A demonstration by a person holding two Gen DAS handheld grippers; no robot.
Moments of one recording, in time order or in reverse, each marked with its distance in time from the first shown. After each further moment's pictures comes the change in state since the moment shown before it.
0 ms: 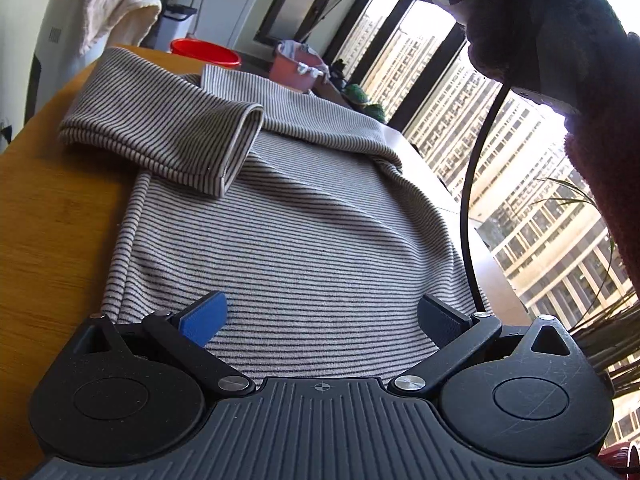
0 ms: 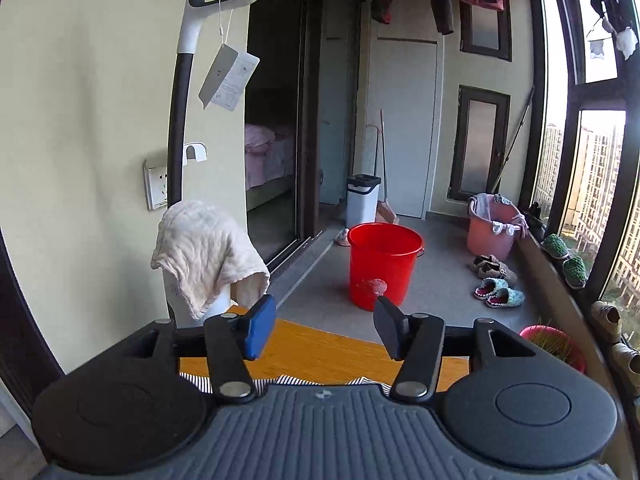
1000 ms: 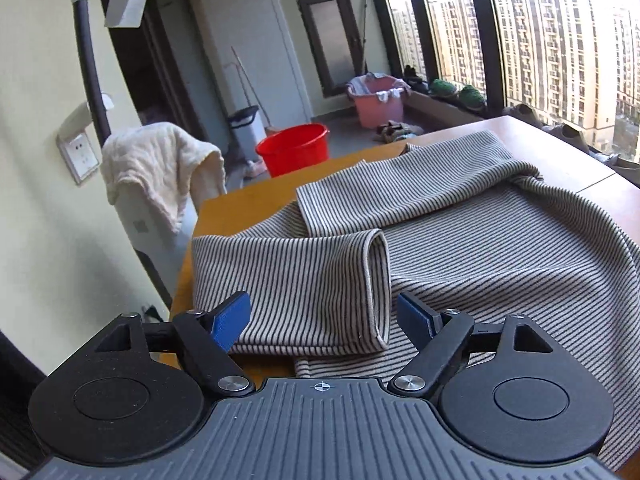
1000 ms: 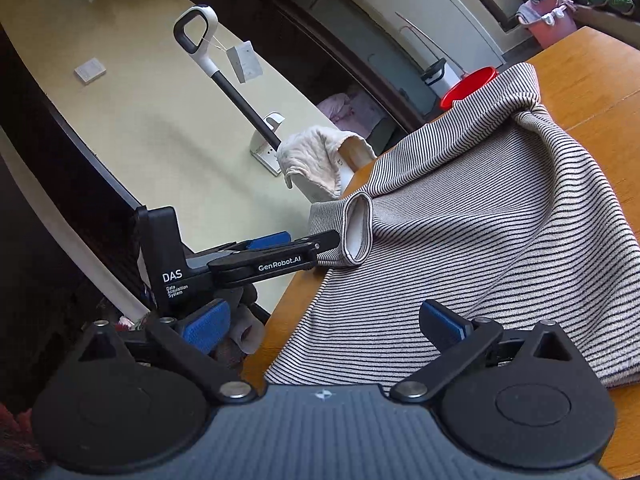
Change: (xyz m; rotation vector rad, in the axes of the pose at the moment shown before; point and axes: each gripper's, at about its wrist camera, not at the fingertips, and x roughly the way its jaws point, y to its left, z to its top) left arm 0.032 -0.029 0.069 0.470 -0.087 0.557; right arm -0.132 -0.074 -0.253 0.617 0.108 0.552
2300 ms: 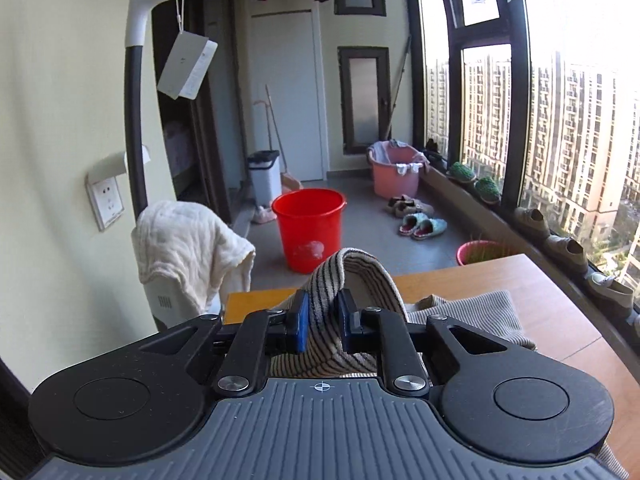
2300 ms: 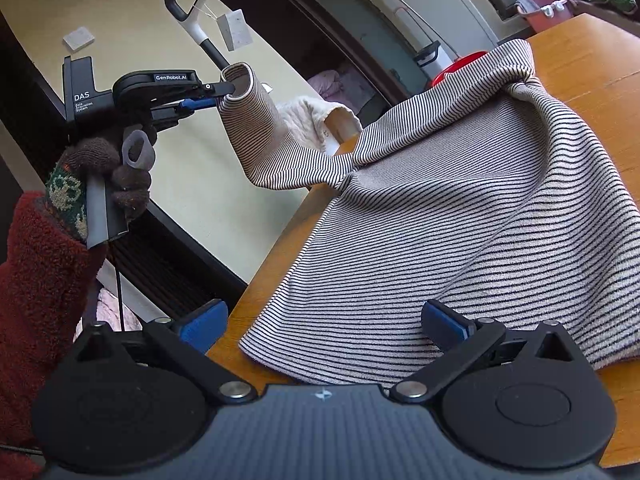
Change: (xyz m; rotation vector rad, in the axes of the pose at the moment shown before) left arm -0.053 0.068 0.124 -0.186 -0.157 -0.034; right arm 0.011 -0.006 -0.014 -0.030 0.061 -0.055
